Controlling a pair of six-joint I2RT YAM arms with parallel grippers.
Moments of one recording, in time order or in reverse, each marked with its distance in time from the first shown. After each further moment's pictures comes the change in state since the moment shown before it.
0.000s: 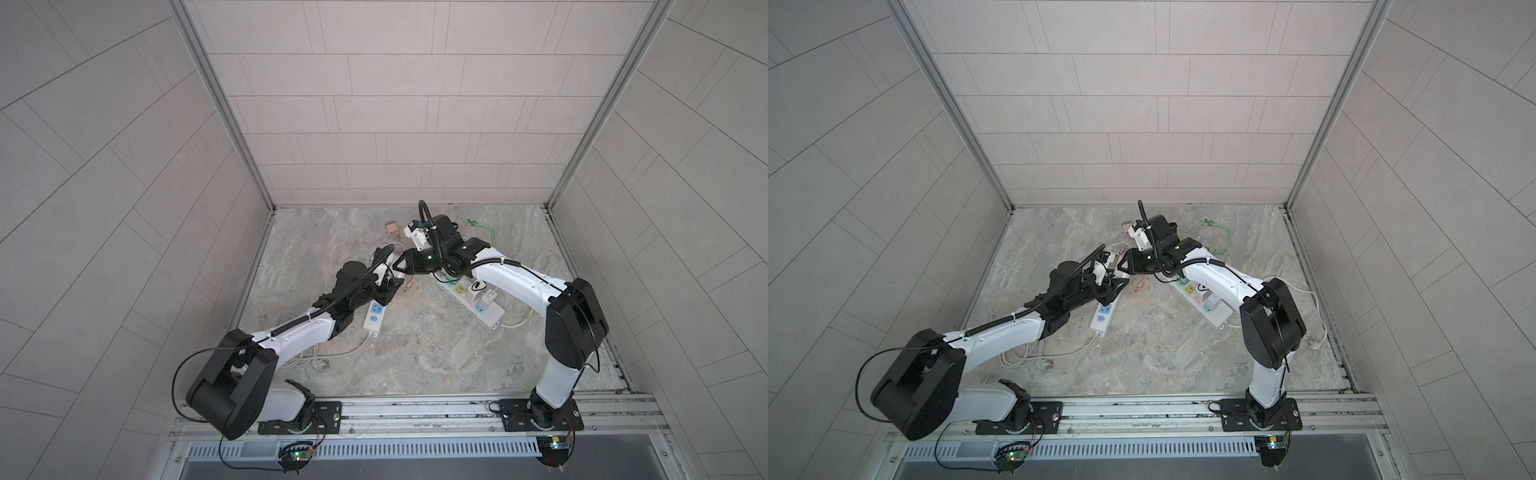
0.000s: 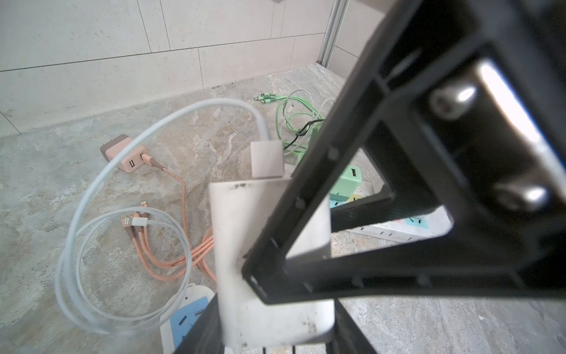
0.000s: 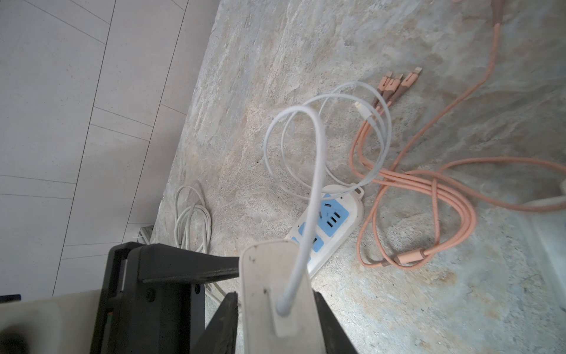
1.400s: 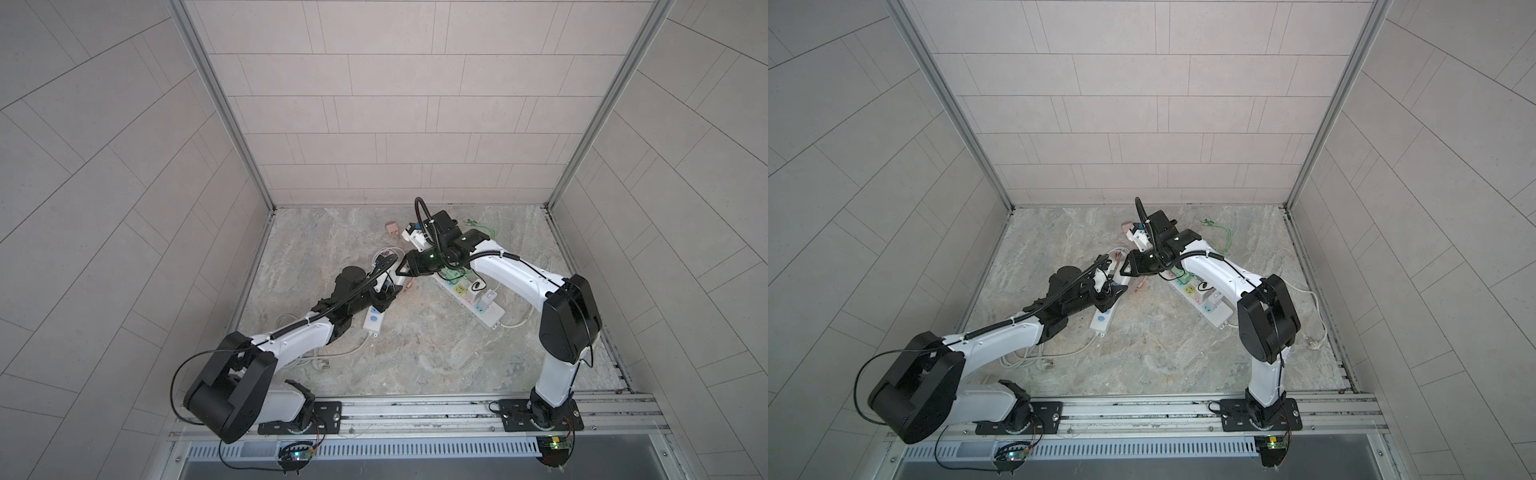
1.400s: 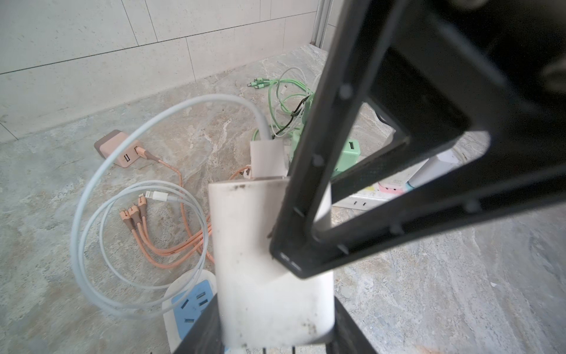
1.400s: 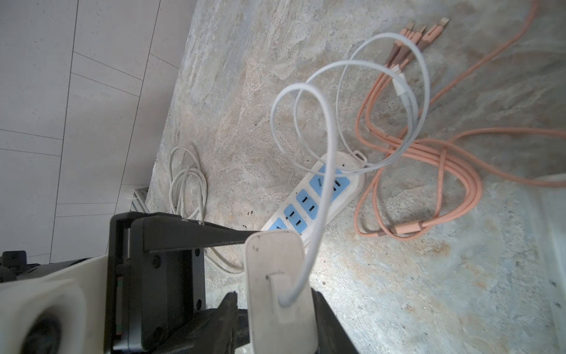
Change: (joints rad) left arm -0.003 -0.018 -0.050 0.003 0.011 0.085; right arm -0.021 0.047 0.112 -0.228 -0.079 -0.136
